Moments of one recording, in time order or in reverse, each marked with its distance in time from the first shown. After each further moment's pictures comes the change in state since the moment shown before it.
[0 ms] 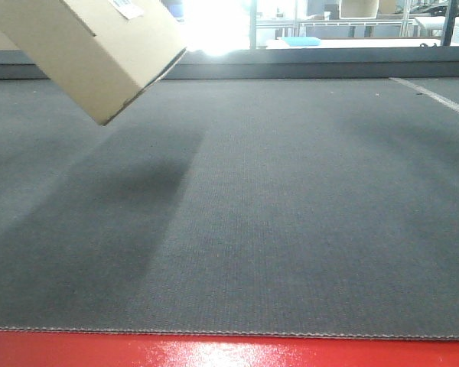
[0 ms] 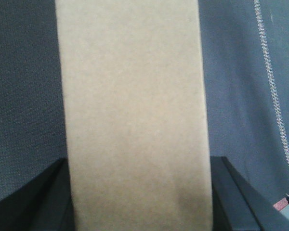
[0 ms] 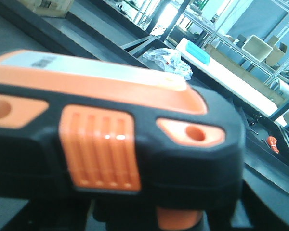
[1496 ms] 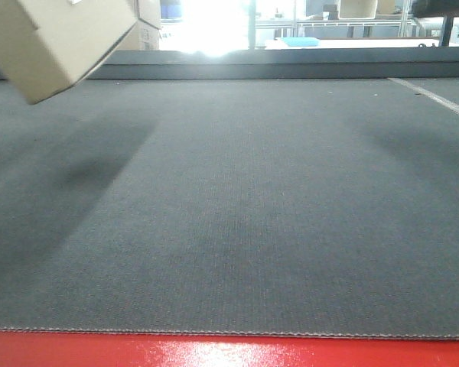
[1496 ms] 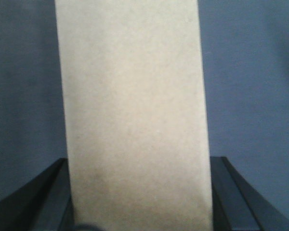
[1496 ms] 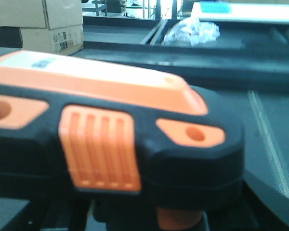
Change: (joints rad) left arm 0.000 -0.010 -0.161 0.344 0.005 -0.083; right arm 0.000 -0.208 0.330 0.578 -0.106 0.031
